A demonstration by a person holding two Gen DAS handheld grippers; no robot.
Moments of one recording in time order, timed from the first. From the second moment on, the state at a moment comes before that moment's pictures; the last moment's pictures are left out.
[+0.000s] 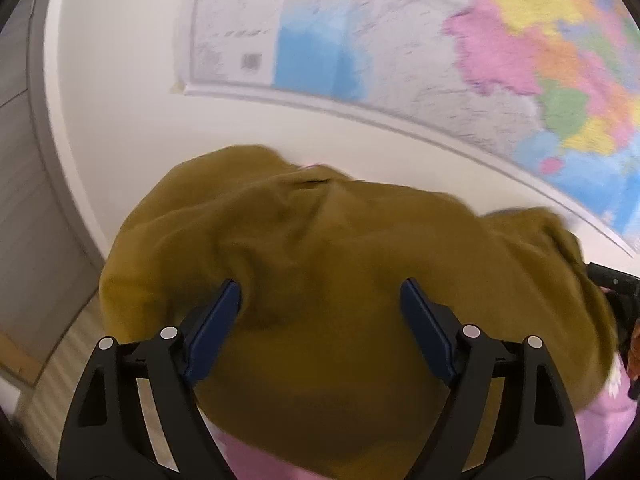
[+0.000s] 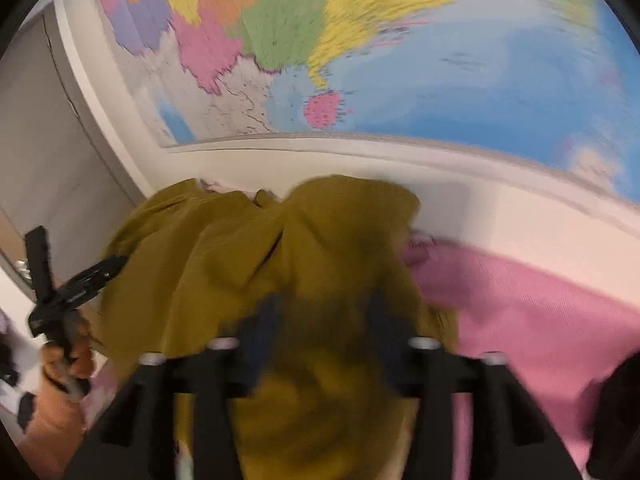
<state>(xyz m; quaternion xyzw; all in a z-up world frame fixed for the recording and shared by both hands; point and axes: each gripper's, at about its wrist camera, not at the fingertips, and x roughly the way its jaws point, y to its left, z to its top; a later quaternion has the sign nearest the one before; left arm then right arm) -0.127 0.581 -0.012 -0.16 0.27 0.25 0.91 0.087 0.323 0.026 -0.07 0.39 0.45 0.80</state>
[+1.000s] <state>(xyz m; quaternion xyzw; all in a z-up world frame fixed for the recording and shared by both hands) -0.133 0.475 -0.017 -0.09 0.25 0.10 0.96 0.047 0.234 0.023 -0.11 0.35 0.40 0.84</state>
